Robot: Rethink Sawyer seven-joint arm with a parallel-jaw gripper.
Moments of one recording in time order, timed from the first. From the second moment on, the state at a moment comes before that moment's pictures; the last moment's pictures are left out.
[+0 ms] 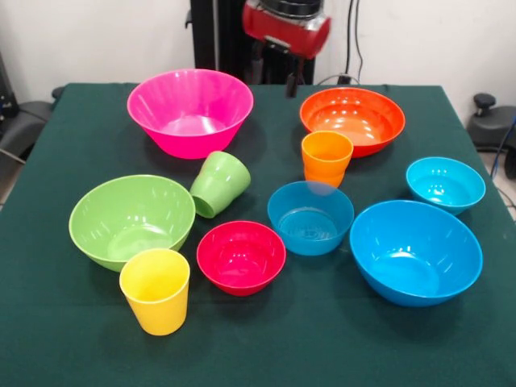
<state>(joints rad) -0.10 -0.75 -0.15 1.81 -0.03 0.52 2.08</state>
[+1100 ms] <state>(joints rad) -0.06 -0.76 -0.16 1.82 -0.03 0.52 2.08</state>
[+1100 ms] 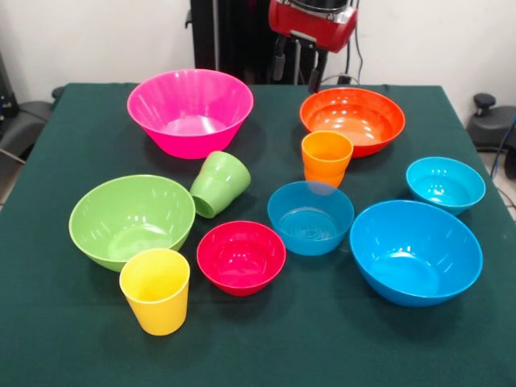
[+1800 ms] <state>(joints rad) -0.05 -0.70 -0.18 1.82 -0.03 0.45 2.08</state>
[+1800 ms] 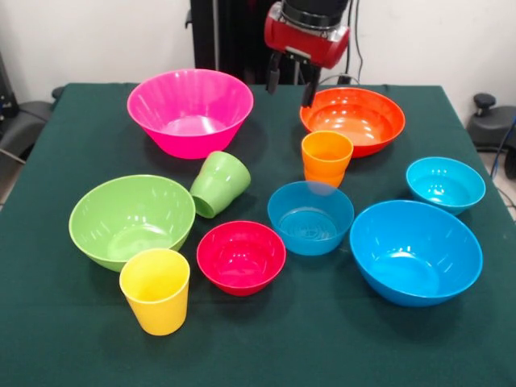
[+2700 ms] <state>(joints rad) 0.03 -0.51 -0.23 1.77 0.01 0.30 2.08</state>
